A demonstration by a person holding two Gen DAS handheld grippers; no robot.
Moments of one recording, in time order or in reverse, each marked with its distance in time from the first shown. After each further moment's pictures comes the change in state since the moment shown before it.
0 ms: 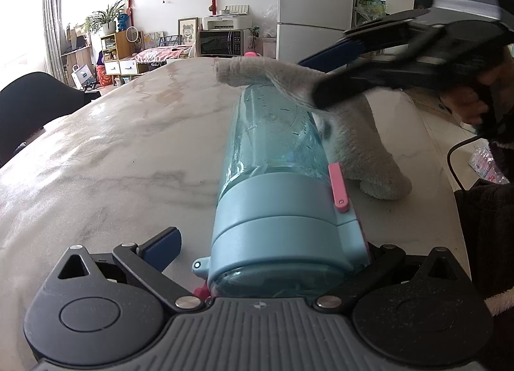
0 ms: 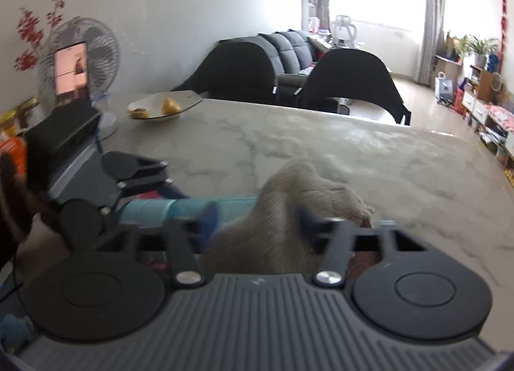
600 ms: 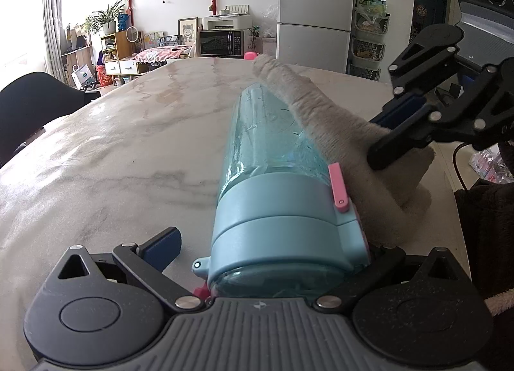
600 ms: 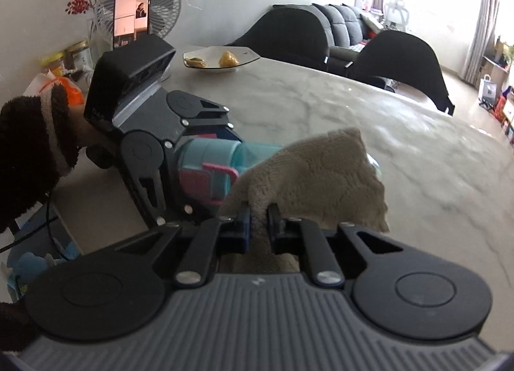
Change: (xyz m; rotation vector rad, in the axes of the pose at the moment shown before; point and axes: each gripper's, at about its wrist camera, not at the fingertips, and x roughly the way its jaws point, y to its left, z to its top) left arm 0.000 -0.001 0.000 0.000 0.000 0.000; right arm 0.007 0.027 -0.014 -0.130 0.145 0.114
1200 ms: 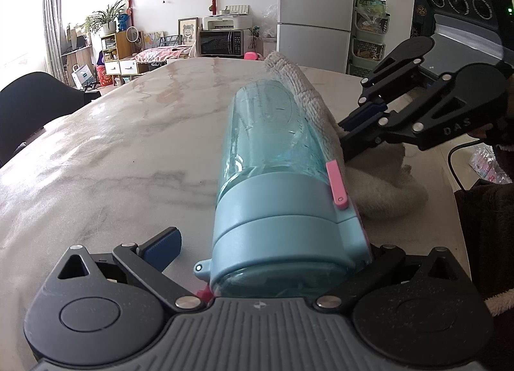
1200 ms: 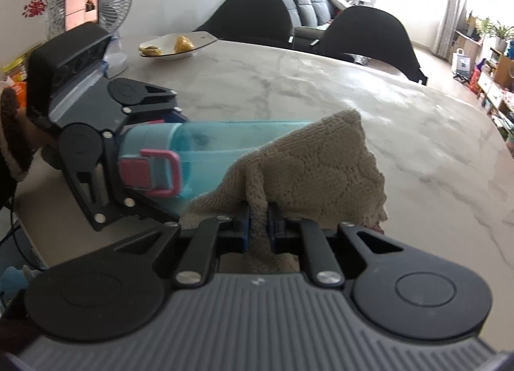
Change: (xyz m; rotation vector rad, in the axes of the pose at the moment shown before) left arm 0.000 0.001 0.000 0.000 0.000 0.000; right arm 0.012 -0.028 -0.009 0.102 0.047 -0.097
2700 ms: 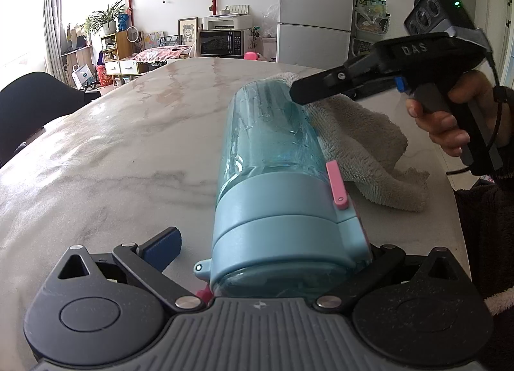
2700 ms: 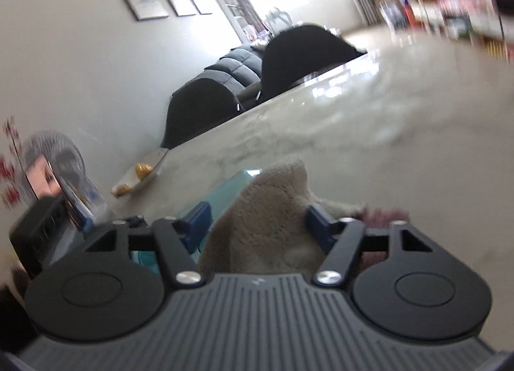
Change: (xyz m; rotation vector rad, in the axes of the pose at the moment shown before) left arm -0.001 0.000 0.000 0.000 0.000 -0.001; right arm 0.001 -0.068 -0.033 0.666 -0.307 0.114
